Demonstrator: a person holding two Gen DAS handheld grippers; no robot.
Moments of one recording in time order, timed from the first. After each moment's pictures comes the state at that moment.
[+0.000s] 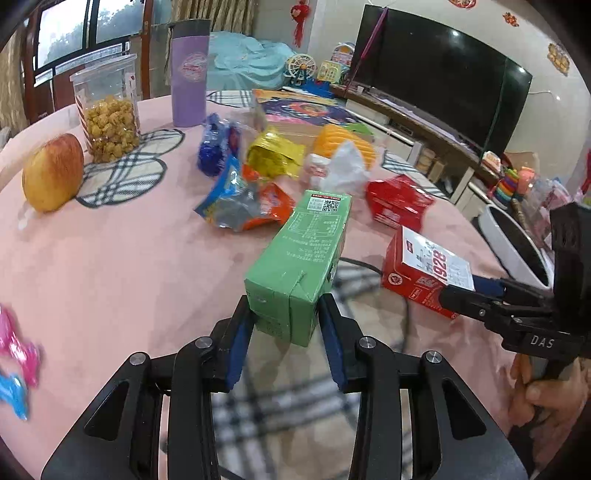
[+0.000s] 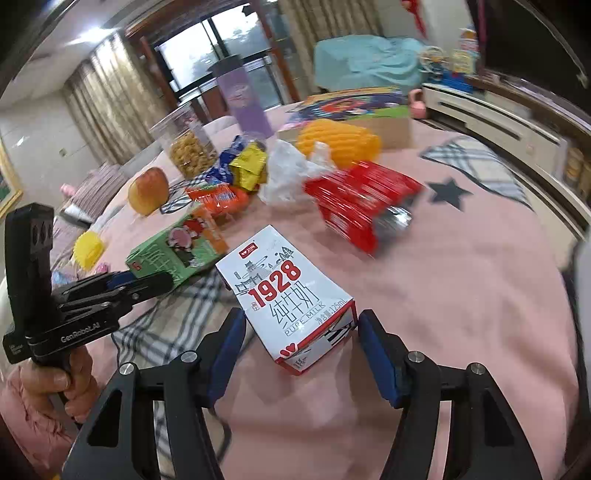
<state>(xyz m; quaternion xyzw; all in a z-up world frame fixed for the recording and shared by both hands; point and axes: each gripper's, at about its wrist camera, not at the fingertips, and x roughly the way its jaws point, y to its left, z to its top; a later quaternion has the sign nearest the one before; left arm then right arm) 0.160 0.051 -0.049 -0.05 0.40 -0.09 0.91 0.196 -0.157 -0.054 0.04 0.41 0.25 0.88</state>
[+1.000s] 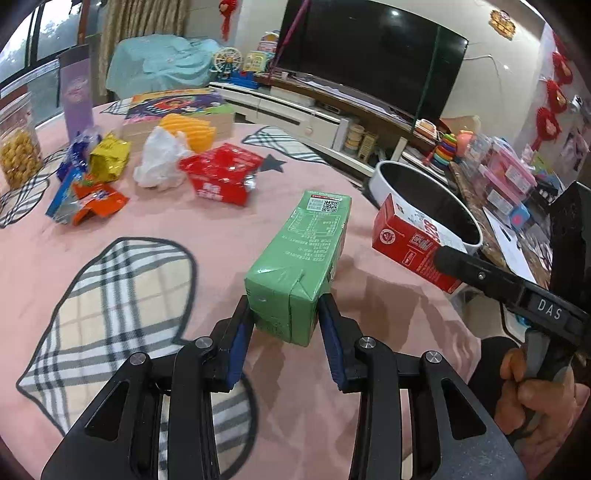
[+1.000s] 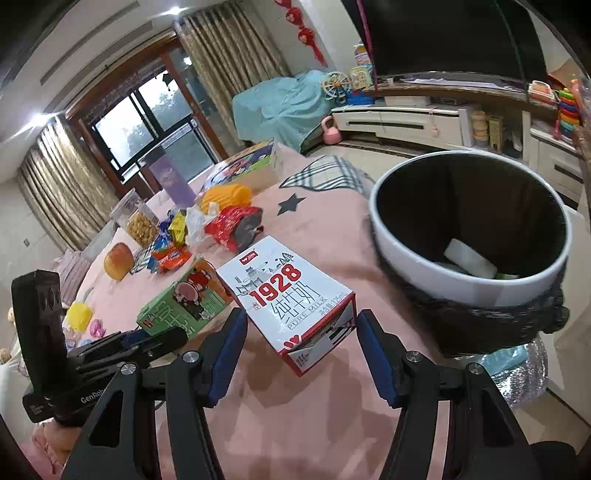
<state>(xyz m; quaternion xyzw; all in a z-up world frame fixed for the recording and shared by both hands) 0.127 -0.087 -0.038 -0.02 0.41 -0.20 0.89 0.117 -0.281 -0.028 0.15 0.35 0.12 0.92</state>
